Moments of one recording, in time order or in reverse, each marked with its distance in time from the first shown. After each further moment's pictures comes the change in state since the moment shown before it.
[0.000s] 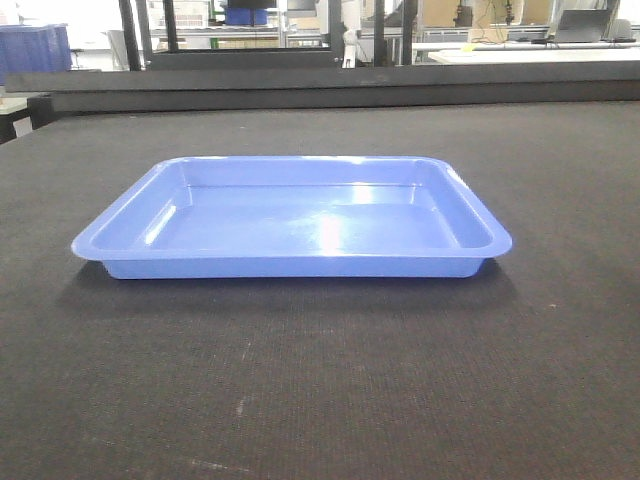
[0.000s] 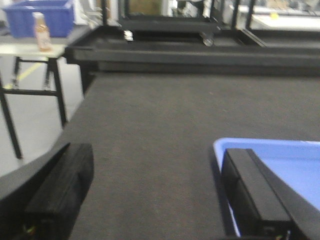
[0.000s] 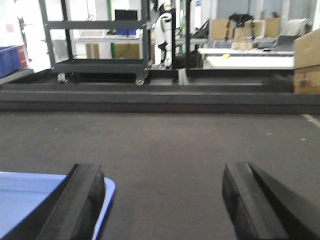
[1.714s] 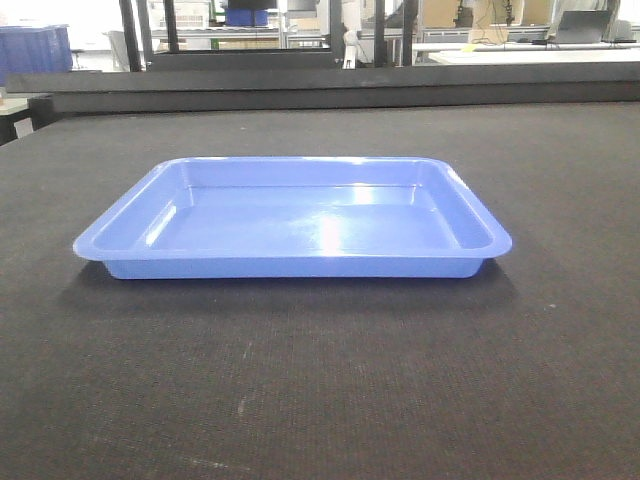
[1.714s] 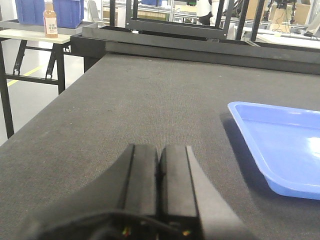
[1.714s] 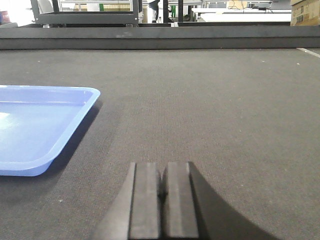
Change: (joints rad) left arm 0.069 -0.446 0.635 -0.076 -0.299 0.000; right arm -0.056 -0.445 0.532 0.002 0.001 0.000
